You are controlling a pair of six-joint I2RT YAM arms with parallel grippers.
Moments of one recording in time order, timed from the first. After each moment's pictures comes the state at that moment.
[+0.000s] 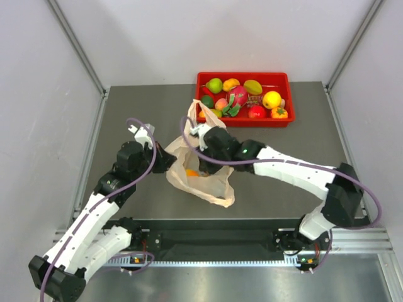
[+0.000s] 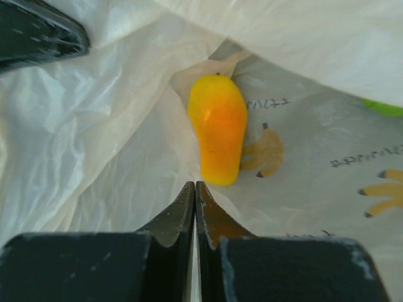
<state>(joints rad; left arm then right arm) -0.44 0.79 0.74 -0.36 0.14 -0.55 0.96 1.52 1.31 -0.53 -0.06 0.29</state>
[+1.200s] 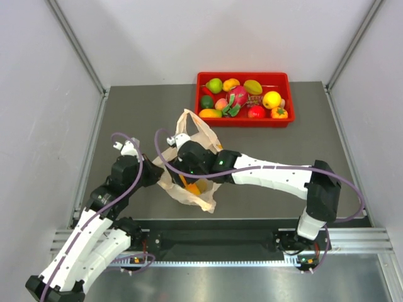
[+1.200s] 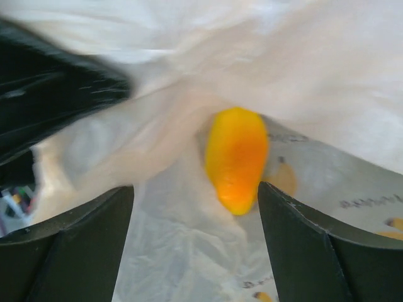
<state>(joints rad) -0.44 0.60 0.67 -0.61 -0.06 -0.71 1.18 1.70 1.43 -0.46 0.13 0.39</state>
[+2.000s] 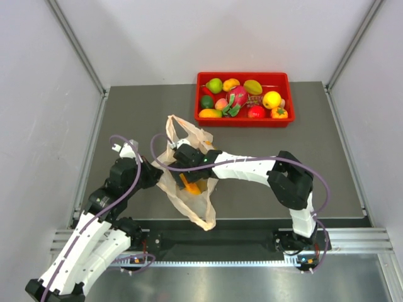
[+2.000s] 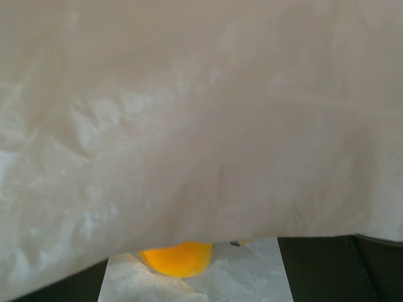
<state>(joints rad) -0.44 0.56 0.66 -0.63 -0.06 -0.71 1.09 1.96 1.45 -0.45 0.16 0.40</state>
